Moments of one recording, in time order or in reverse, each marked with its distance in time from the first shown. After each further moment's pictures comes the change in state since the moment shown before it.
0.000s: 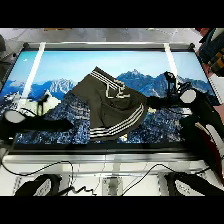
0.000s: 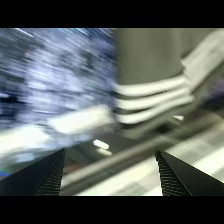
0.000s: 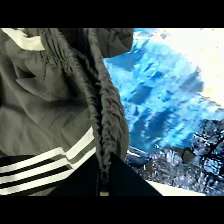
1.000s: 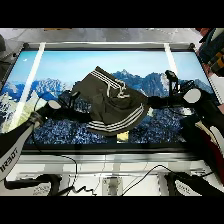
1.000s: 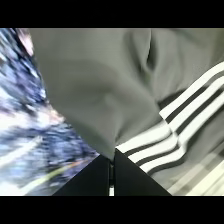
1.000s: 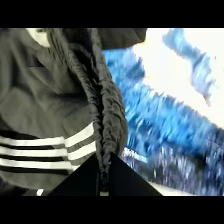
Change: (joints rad) left arm -0.266 -0.423 0.323 -0.004 0.177 0.047; right arm 0.001 0.052 0.037 0.008 0.039 -0.041
